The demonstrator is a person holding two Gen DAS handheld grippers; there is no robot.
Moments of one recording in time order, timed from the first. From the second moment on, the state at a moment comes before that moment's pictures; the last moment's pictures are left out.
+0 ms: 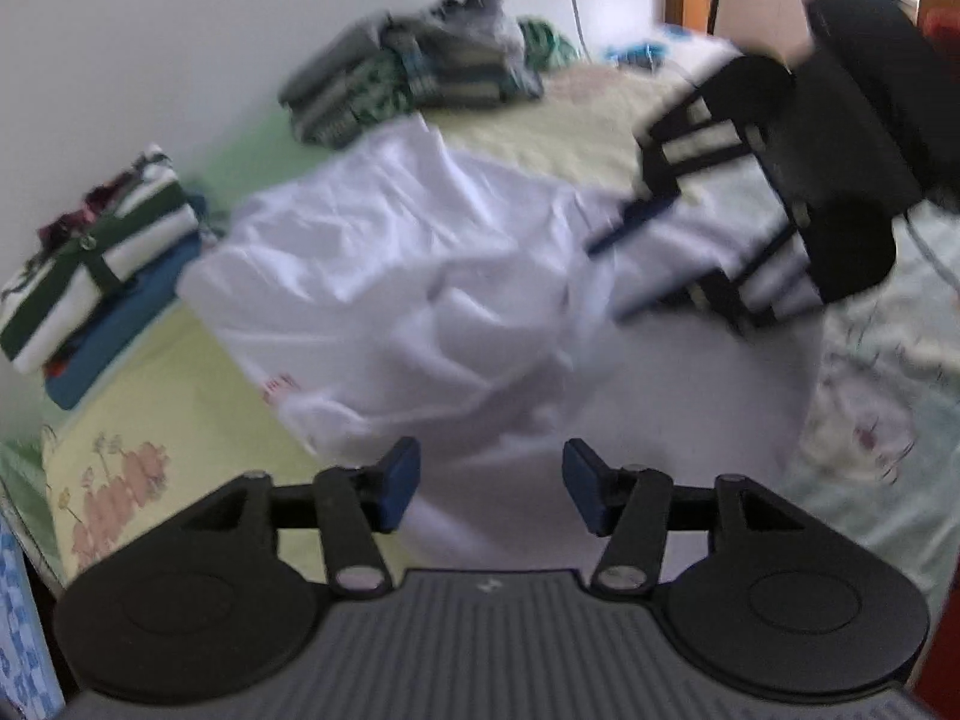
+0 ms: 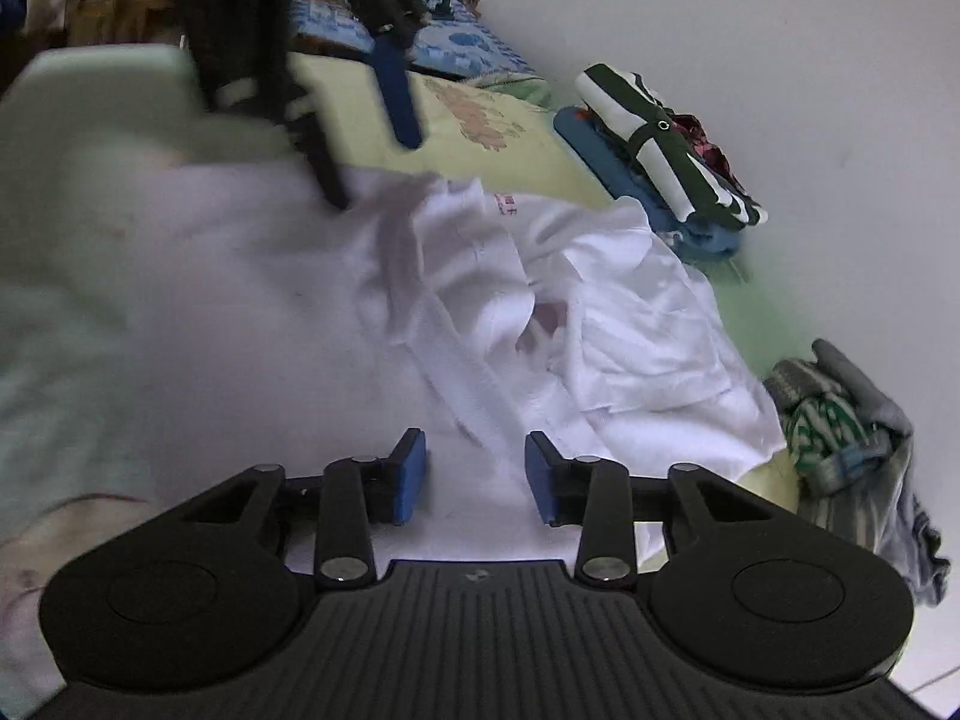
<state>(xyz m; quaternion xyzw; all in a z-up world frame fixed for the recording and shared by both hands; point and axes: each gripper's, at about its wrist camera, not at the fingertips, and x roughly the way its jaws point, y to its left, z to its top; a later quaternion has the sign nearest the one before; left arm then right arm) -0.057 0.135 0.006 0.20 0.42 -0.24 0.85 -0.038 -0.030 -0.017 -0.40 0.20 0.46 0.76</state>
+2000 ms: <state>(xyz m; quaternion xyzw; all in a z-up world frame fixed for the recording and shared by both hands) -0.024 0.184 -0.013 0.07 0.43 -0.15 0.89 0.044 -0.080 -0.030 -0.08 0.36 0.34 0.87</state>
